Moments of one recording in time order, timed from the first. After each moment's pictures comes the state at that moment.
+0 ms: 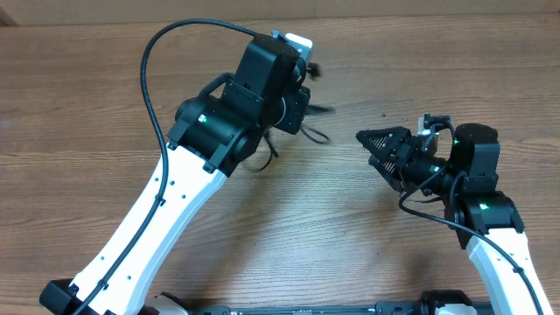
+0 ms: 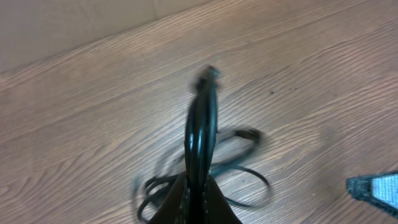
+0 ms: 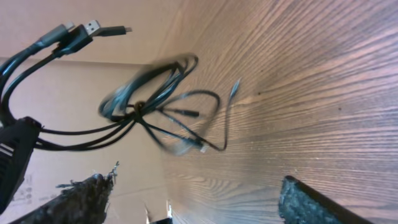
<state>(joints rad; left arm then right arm) -0.59 1.57 1.74 -0.93 -0.09 -0.15 0.02 1.06 0.73 -0.30 -0.78 0.95</state>
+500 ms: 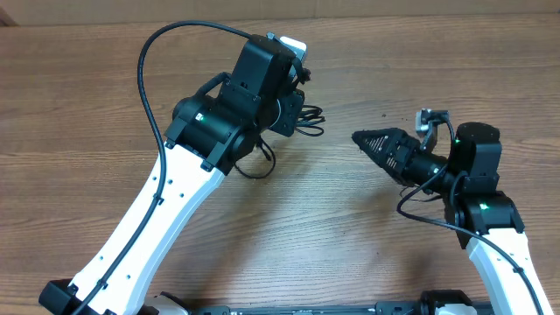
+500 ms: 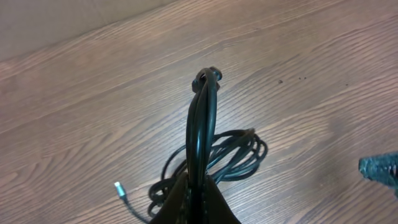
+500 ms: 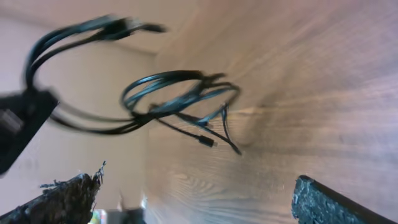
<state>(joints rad) -0.59 1.57 1.74 -0.97 -0.09 -0.15 0.02 1.06 0.73 -0.25 -0.83 0.74</state>
